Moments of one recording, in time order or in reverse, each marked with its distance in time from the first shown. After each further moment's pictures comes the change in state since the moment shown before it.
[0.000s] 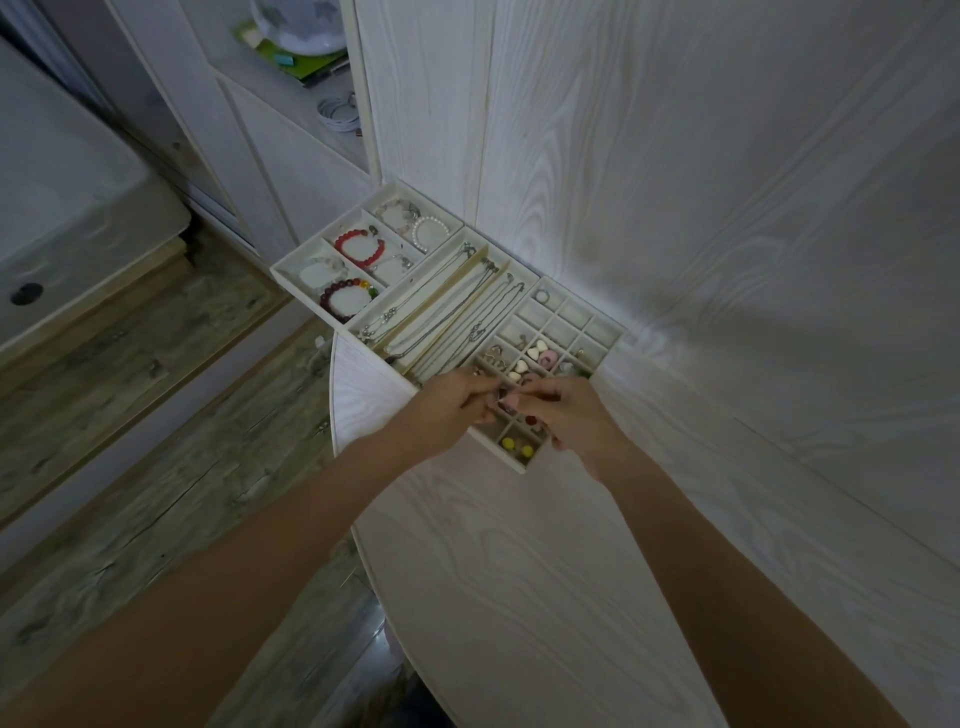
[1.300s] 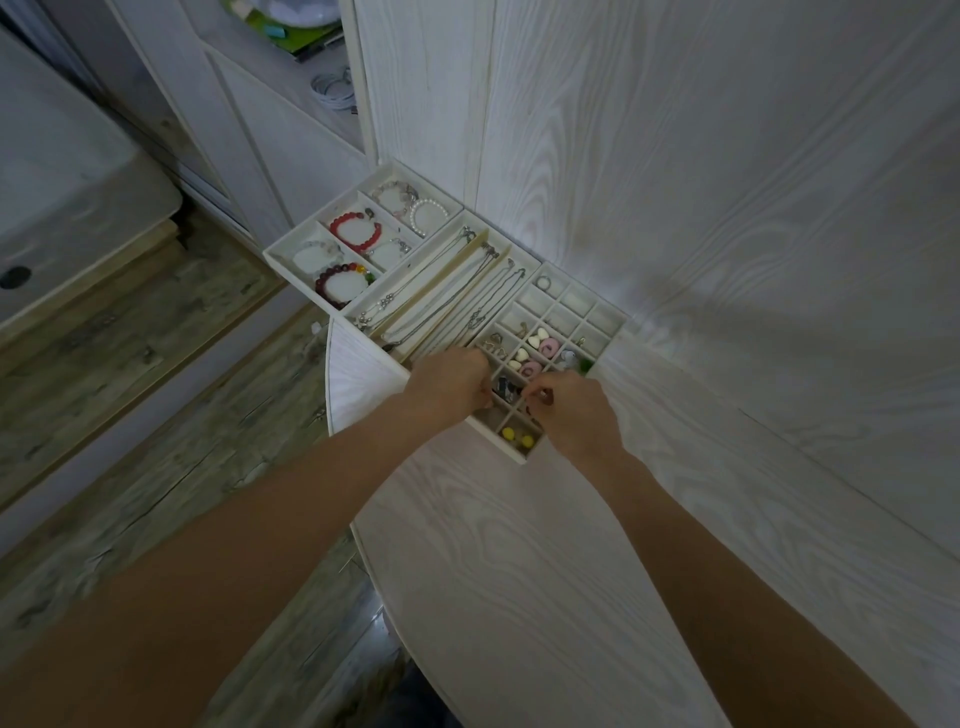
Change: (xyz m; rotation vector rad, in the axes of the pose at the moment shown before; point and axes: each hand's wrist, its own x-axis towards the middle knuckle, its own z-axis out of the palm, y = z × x) left_hand 0.034 -0.006 0.002 0.702 0.015 -0.091; right_hand 0.013 0.023 0.004 -0.694 0.173 -0.191
